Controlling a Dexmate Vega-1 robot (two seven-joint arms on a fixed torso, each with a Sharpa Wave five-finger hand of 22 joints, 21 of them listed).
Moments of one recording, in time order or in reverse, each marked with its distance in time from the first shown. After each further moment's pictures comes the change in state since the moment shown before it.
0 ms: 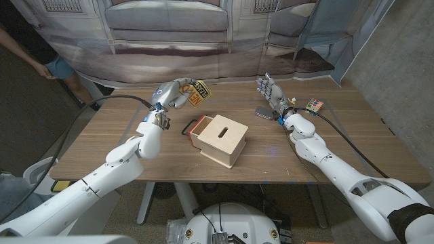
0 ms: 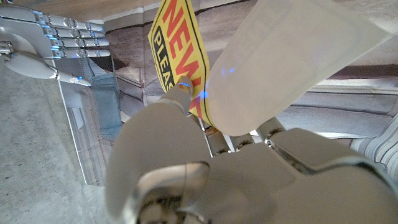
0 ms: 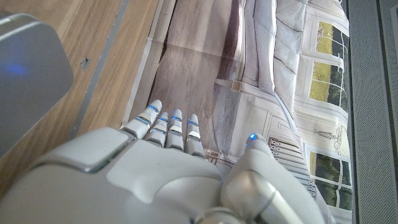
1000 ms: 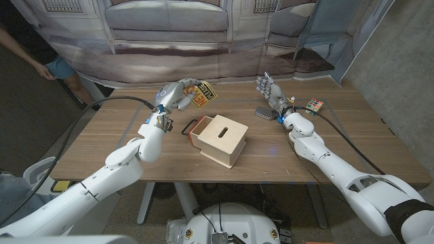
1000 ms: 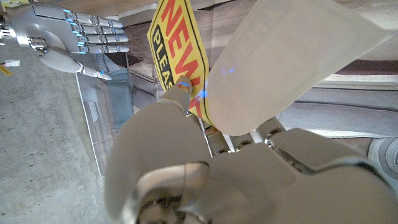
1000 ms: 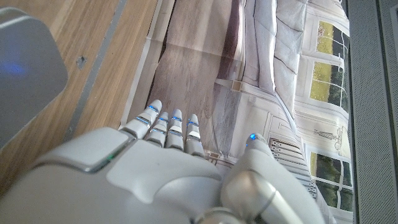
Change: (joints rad) left arm 0.033 0.000 -0.015 -0.029 0.022 -0.046 -0.008; left_hand -0.005 -0.005 0.000 0.000 0.000 0.006 0.002 -0.008 0.000 0.000 0.000 -0.004 0.000 0.000 0.000 -0.007 0.000 0.000 0.000 0.000 0.000; right arm 0.021 0.010 -0.004 0.031 -0.001 0.008 0.009; right_hand 0.000 0.000 0.000 0.000 0.000 0.000 0.000 0.000 0.000 0.000 0.000 0.000 0.000 0.000 0.000 0.000 0.000 0.000 0.000 0.000 0.000
